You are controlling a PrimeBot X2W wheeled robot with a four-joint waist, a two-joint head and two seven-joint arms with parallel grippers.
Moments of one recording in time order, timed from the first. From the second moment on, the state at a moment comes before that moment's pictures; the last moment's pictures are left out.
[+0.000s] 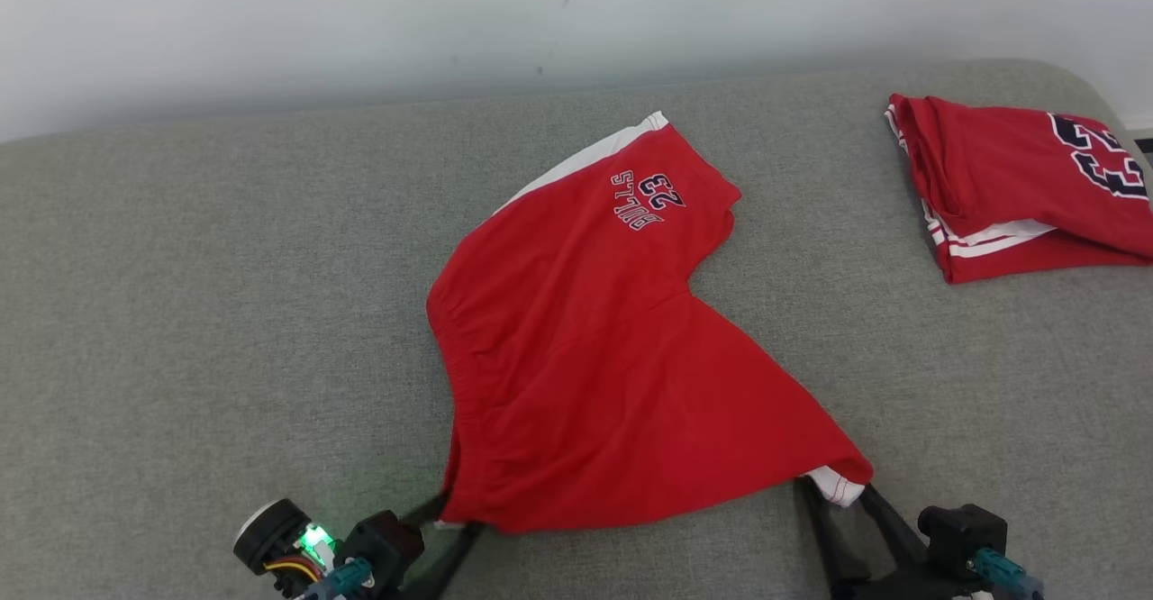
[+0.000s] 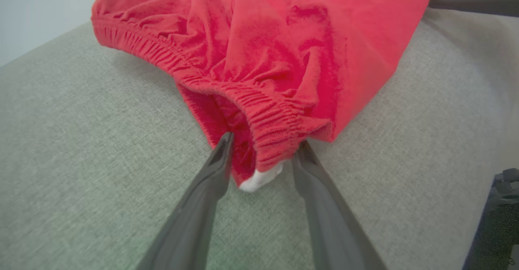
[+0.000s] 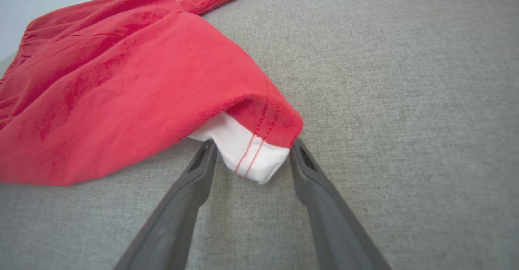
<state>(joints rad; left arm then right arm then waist) -0.44 0.45 -0.91 0.49 -0.45 -0.13 -0.26 -0.16 -0.19 0.29 0.57 0.43 0.13 -0.26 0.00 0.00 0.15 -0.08</state>
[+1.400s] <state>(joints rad) -1.55 0.53 -0.82 0.46 -0.83 -0.13 -0.12 -1.27 -0.44 0.47 0.41 0.63 0.13 -0.10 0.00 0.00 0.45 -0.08</state>
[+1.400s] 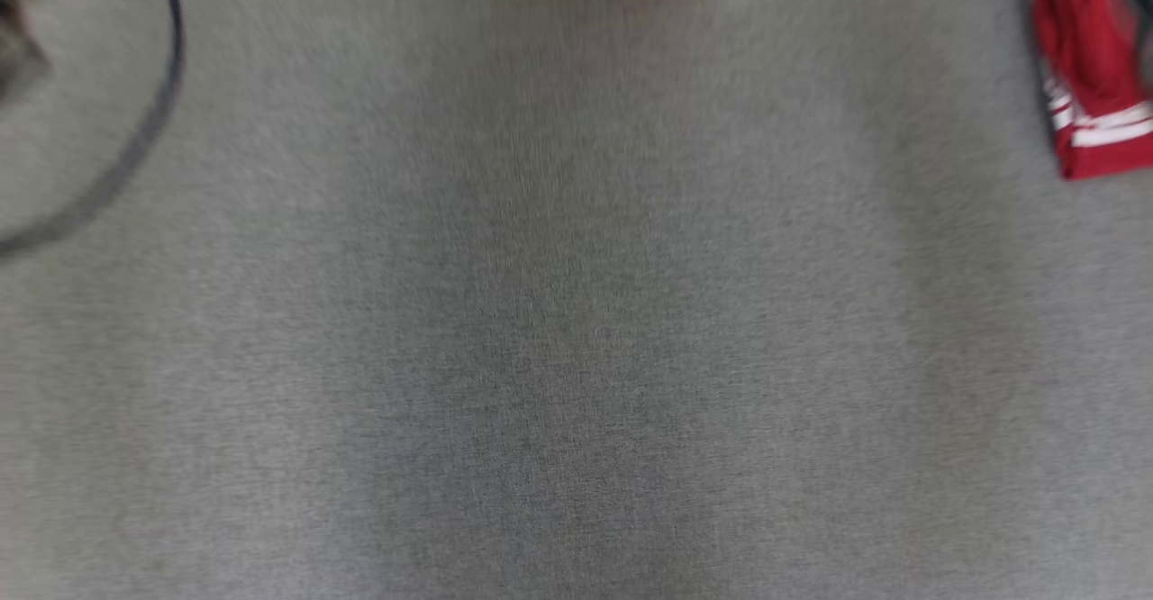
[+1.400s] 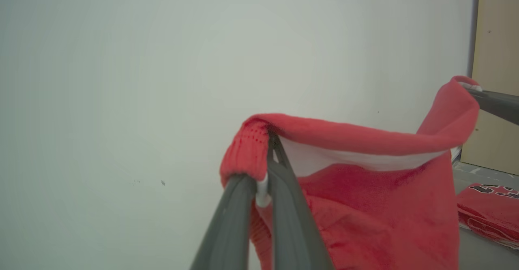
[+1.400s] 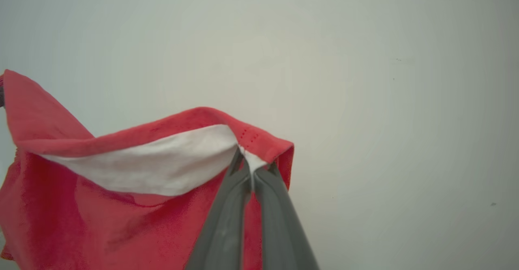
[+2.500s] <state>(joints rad) -1.84 0.50 -1.08 0.68 -1.11 -0.13 -0.26 -1.65 -0.36 0.66 0.85 0.82 0.13 -0.19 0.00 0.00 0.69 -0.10</state>
